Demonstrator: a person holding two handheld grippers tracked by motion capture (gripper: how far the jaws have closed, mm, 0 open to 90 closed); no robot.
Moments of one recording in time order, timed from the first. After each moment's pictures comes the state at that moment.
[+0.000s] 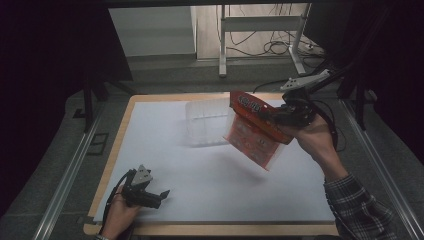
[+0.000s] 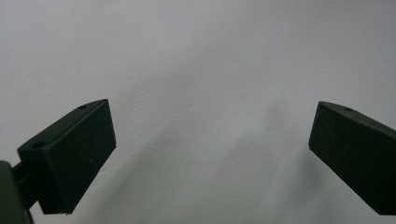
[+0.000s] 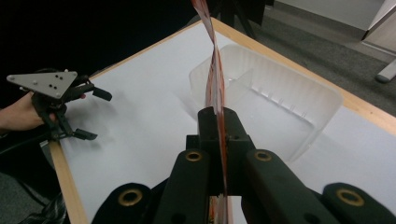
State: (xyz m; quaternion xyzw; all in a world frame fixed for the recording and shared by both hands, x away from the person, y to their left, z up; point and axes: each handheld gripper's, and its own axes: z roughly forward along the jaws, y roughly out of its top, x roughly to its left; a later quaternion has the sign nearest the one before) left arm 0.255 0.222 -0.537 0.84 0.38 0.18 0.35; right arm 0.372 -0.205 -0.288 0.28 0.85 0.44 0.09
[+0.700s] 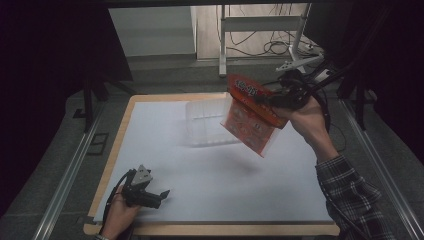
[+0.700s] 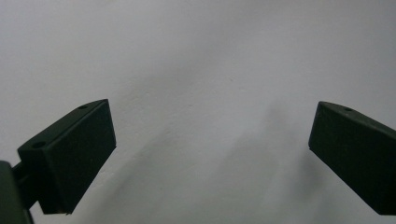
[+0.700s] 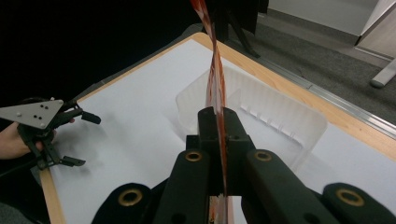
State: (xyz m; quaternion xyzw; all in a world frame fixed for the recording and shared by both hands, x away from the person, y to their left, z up) left arm 0.256 0.222 -0.537 0.84 0.38 0.18 0.35; right arm 0.409 -0.194 -0.274 0.29 0.84 0.45 0.10
